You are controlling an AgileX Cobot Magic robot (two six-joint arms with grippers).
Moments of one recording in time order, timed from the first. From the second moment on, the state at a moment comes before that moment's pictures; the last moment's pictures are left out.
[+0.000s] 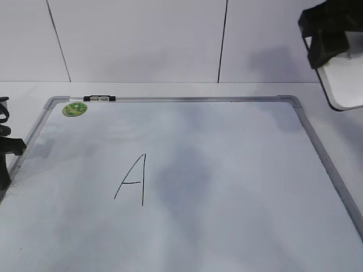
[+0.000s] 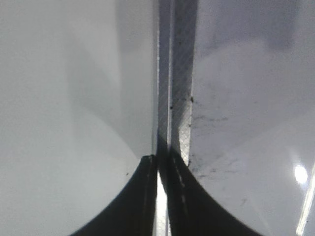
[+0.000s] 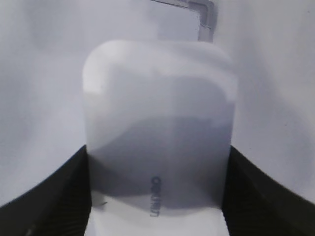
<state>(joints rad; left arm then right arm) 0.02 1.87 -1.11 -0.16 0.89 0.07 0.47 1.48 -1.51 -0.32 1.25 0.33</state>
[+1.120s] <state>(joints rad) 0.02 1.87 -1.11 -0.17 0.89 0.08 0.32 1.42 -1.21 -0.34 1.24 0.38</state>
